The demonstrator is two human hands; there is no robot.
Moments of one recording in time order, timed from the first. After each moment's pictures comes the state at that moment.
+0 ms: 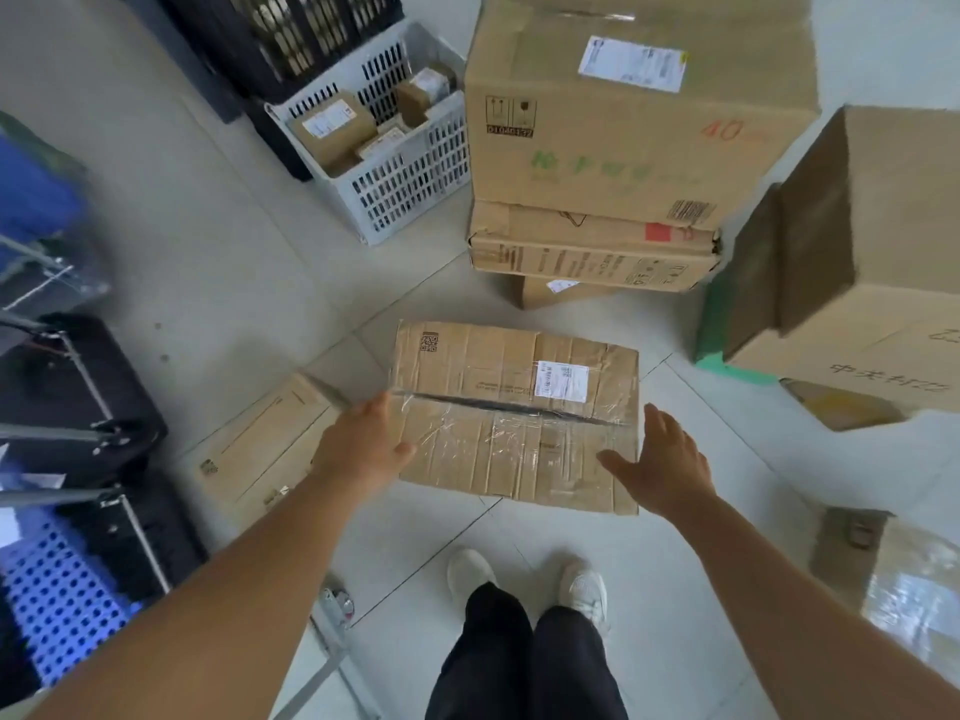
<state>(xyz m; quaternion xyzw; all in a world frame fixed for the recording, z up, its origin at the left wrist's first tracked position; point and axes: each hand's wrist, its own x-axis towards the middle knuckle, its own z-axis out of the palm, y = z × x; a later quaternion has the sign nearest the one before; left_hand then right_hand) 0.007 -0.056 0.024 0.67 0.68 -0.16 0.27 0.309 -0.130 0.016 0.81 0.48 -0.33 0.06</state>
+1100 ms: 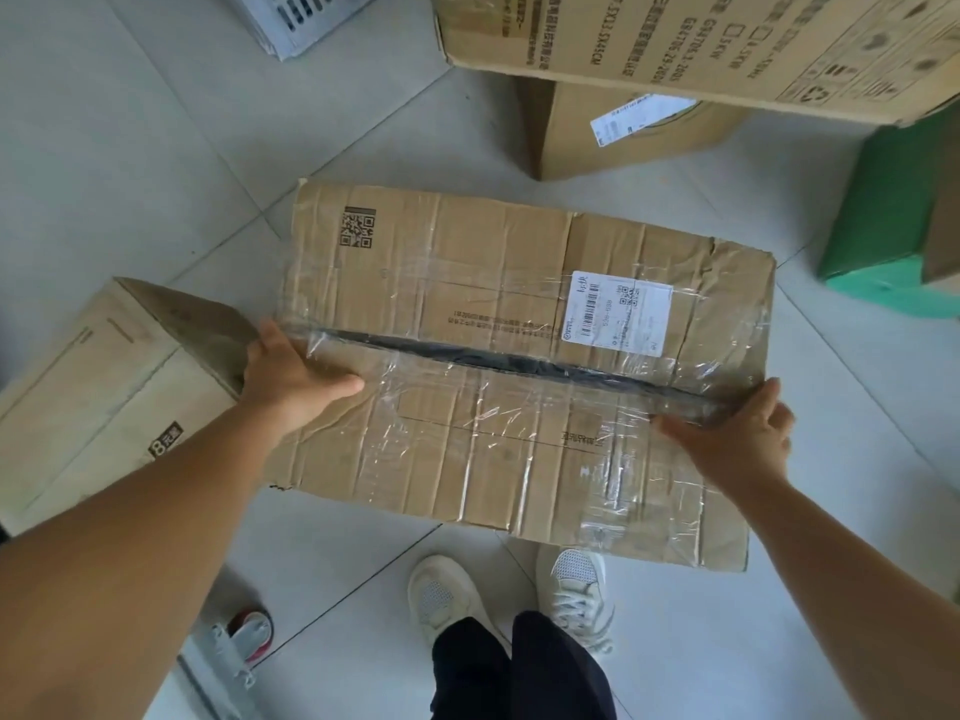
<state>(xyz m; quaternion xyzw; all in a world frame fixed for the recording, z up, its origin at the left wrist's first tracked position) -0.020 0.032 -0.325 0.47 0.81 -0.09 0.34 0.378 -0.090 -0.338 0.90 0.26 -0.36 -0.04</state>
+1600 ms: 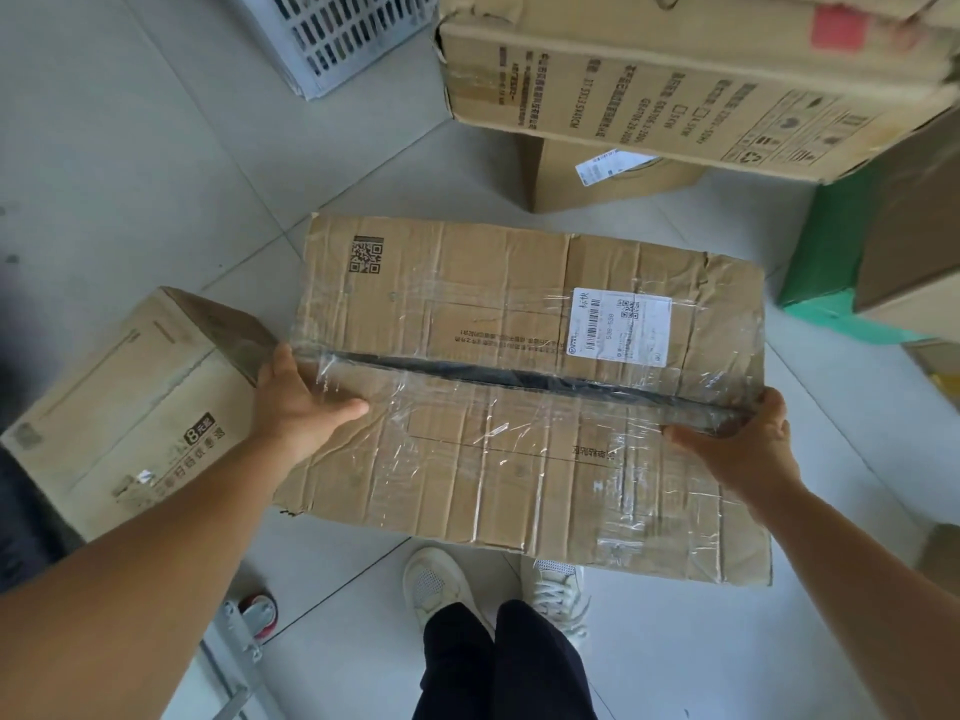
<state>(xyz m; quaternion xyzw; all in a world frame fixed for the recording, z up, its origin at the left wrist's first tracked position) -0.014 -0.005 -0.262 0.46 0.82 -0.03 0.35 0.406 -0.098 -0.272 0.88 0.27 -0.37 -0.09</state>
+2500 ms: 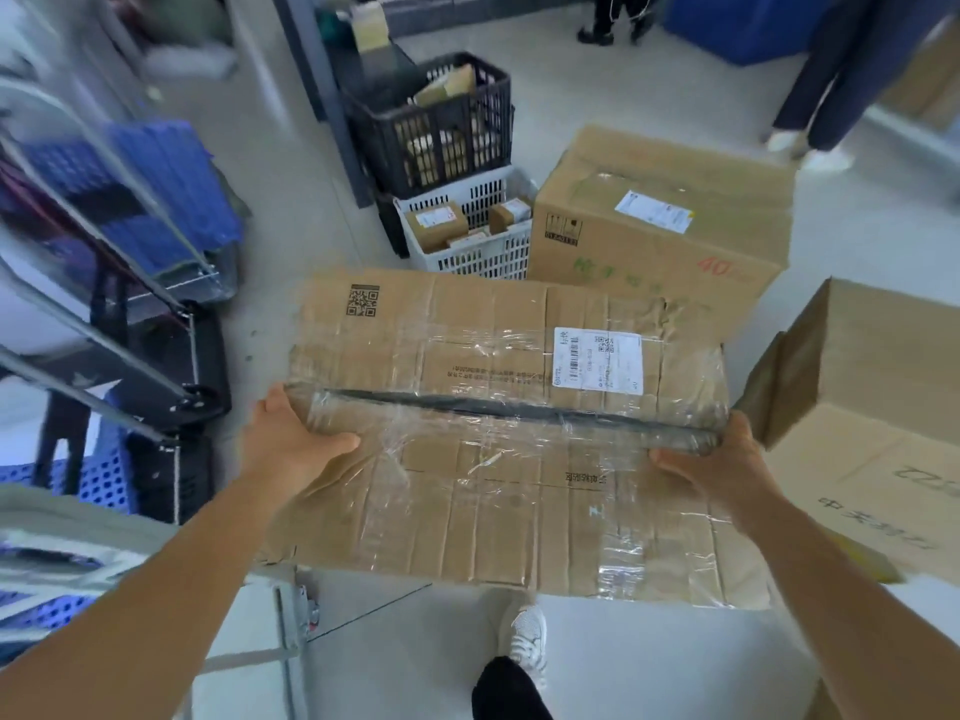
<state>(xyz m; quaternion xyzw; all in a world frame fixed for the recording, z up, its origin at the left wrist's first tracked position) -0.021 -0.189 0.142 0.42 0.87 0.13 0.21 0.406 -0.152 0.086 0.80 0.42 -0.38 -0.20</state>
